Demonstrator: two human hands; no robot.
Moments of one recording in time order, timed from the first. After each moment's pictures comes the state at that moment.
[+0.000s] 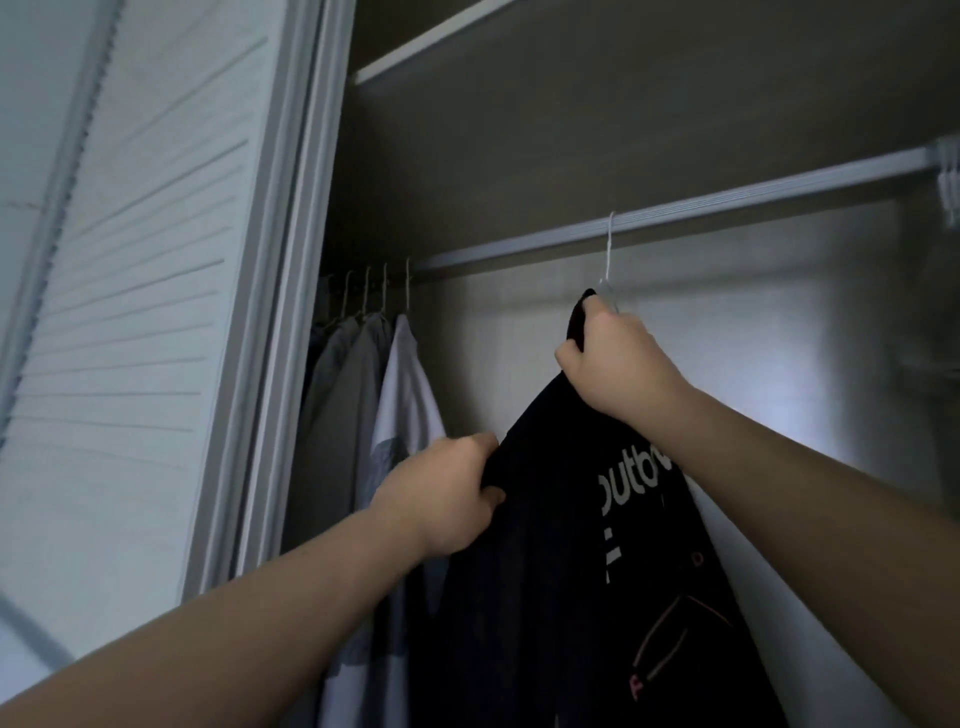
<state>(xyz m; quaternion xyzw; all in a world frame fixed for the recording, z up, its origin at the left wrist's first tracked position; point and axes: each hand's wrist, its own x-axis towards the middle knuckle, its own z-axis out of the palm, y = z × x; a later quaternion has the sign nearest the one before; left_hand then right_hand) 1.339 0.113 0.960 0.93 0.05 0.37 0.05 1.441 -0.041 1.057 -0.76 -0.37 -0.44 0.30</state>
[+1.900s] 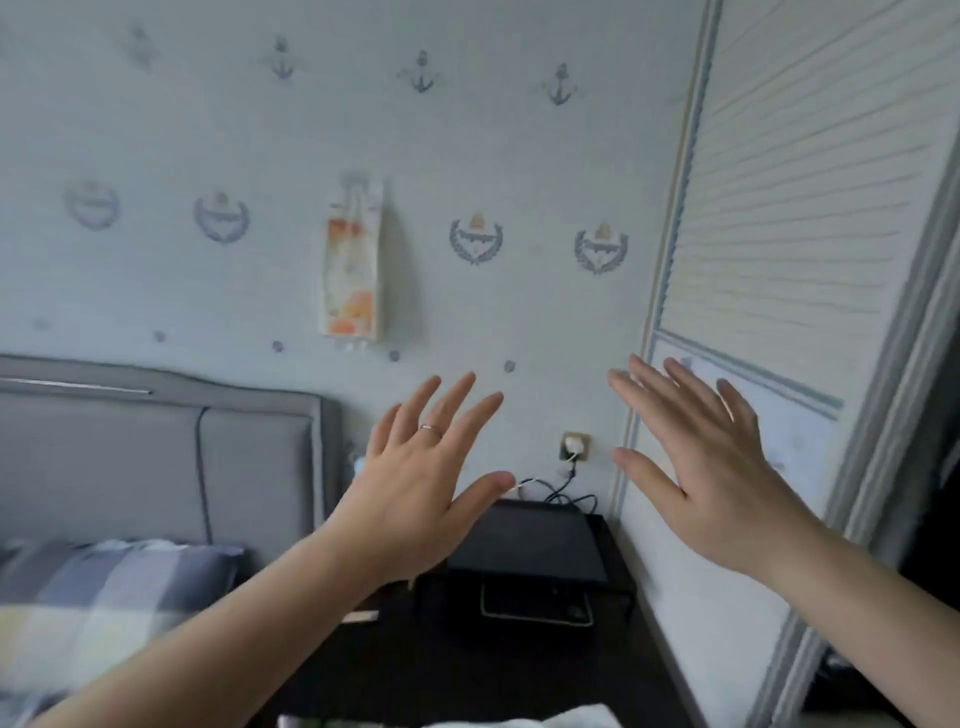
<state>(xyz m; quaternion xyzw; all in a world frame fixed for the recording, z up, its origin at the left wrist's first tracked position) 0.746 -0.010 0.751 0.80 0.51 0.30 -0.09 1.026 -0.007 0.785 -0.48 -0.81 -0.16 0.28</state>
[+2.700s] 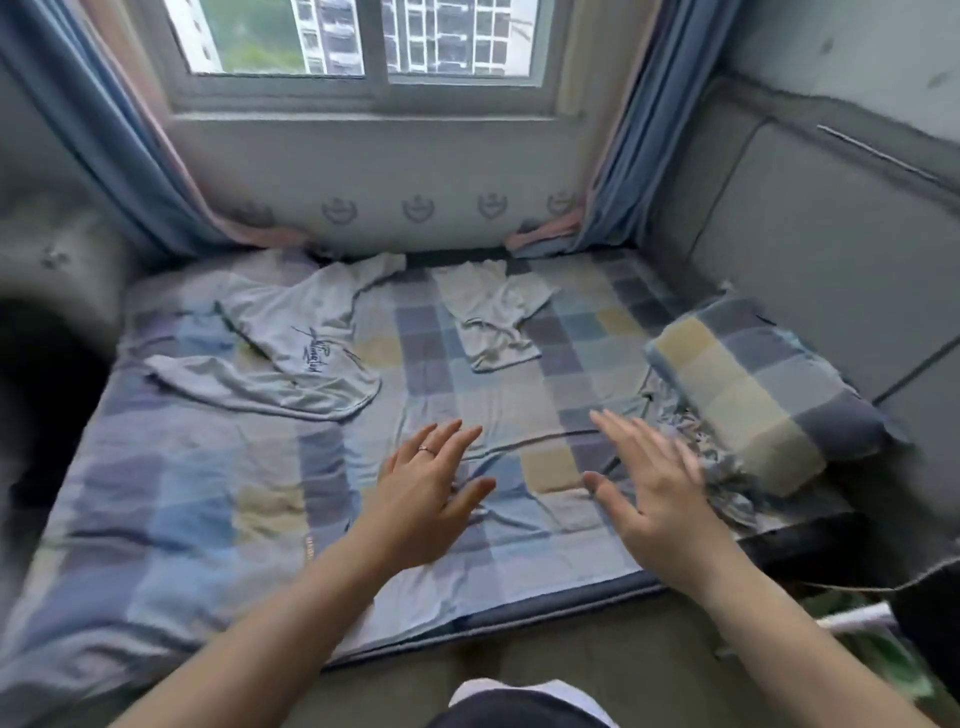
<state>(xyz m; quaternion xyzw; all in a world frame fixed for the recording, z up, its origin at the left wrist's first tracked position) 0.354 -0.489 0.458 0.21 0.94 0.25 0.06 0.427 -0.232 0.513 0.00 -0.98 0.22 0.02</state>
